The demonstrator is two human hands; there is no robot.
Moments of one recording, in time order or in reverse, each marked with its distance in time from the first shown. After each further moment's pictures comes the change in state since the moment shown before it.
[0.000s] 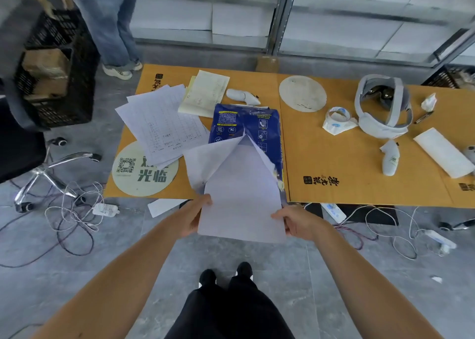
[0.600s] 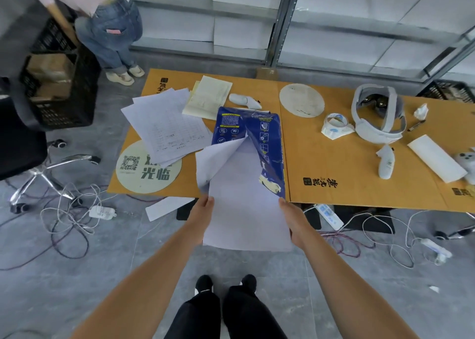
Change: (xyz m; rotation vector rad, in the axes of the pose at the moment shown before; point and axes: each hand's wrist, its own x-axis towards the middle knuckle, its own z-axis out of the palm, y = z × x) left_hand -0.004 -0.029 0.023 0.164 0.329 0.282; right_hand -0.004 0.013 0.034 0.119 0.387 -0.109
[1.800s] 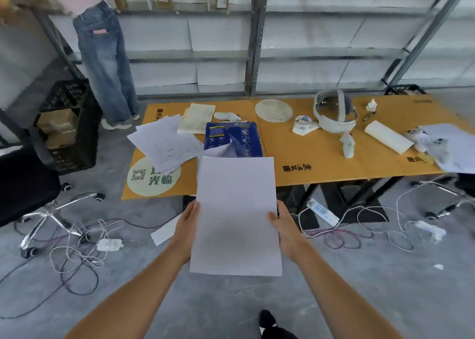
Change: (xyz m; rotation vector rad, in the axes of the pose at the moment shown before) left_hand -0.142 -0.033 -0.040 -0.118 -0.103 0.246; right_hand -0.127 0.092 -0.015 0.318 -0.220 -0.370
